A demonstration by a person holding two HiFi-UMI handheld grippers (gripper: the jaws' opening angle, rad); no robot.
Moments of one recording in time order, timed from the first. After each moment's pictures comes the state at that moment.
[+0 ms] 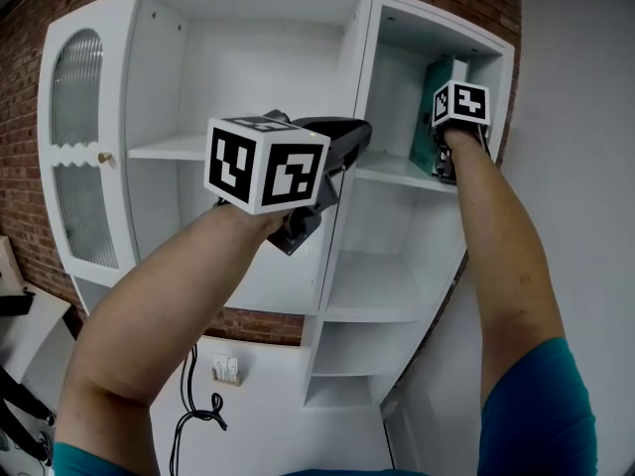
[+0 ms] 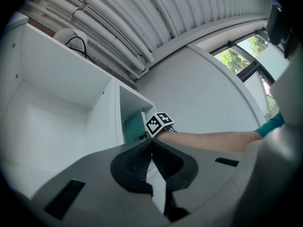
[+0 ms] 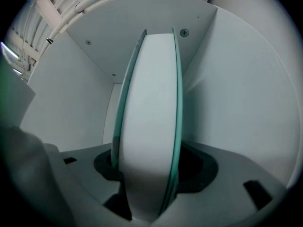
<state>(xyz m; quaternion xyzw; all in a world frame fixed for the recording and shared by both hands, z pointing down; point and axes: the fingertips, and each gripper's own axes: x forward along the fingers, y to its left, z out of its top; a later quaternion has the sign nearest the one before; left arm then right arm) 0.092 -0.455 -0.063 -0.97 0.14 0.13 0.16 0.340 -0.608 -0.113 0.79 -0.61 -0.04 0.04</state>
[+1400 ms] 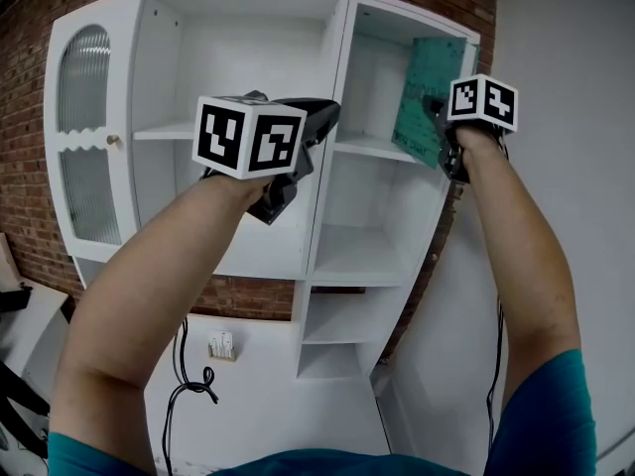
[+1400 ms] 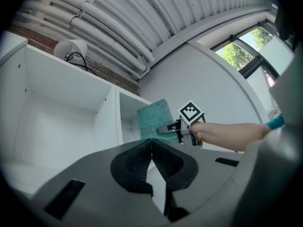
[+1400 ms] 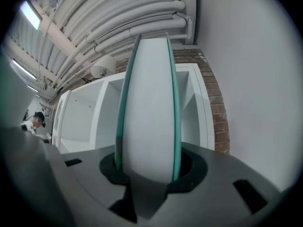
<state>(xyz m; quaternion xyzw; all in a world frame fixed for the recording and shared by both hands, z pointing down) 0.068 -0.426 -0.061 -0.96 0.19 0.11 0.17 0.293 -0.474 -0.112 0.72 -0.69 -0.06 -0.03</state>
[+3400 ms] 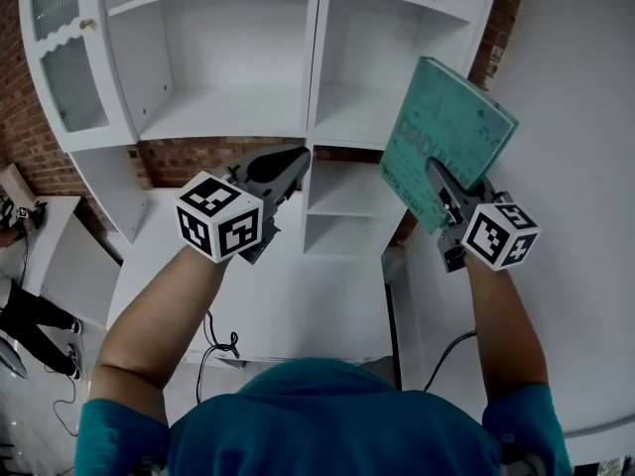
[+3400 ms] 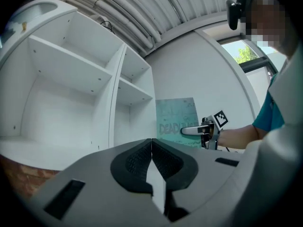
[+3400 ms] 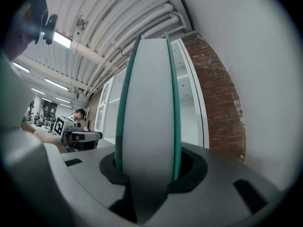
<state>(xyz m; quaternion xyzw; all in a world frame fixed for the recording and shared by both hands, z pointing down) 0.068 -0.394 0.253 -0.98 0.20 0.05 0.05 0.273 -0.351 0.249 0.59 -0.81 -0.02 -0.03</state>
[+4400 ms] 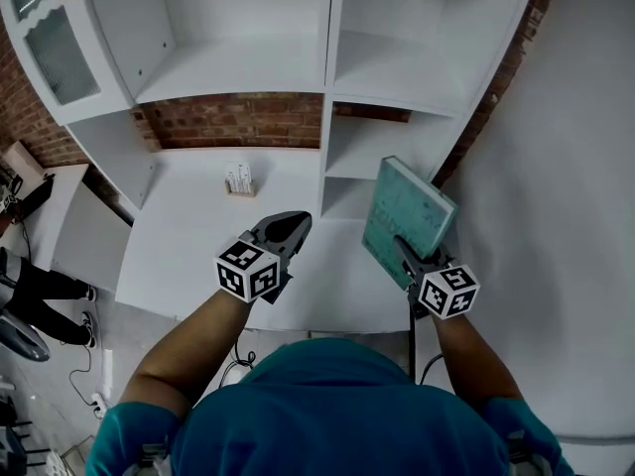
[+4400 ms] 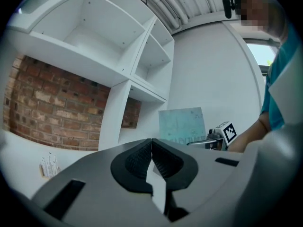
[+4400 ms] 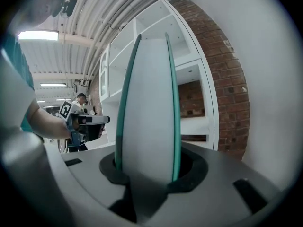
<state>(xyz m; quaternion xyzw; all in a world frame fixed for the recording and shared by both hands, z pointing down) 0.053 -0.396 0.495 -0.97 0.24 -0.02 -0.10 0.241 -0.339 0.542 0.56 -0.82 0.12 0.05</state>
